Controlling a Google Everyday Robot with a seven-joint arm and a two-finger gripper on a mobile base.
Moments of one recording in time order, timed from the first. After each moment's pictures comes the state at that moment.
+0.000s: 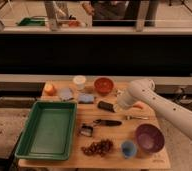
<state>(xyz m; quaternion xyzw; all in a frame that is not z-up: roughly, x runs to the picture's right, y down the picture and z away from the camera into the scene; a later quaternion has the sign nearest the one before) 0.140 0.116 0.864 -0.22 -0.20 -0.11 0.95</state>
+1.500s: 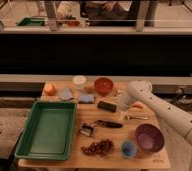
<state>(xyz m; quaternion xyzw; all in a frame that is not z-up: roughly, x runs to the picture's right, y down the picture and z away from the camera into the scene) 0.134 0.124 0.891 -0.25 -0.22 -0.10 0.94</state>
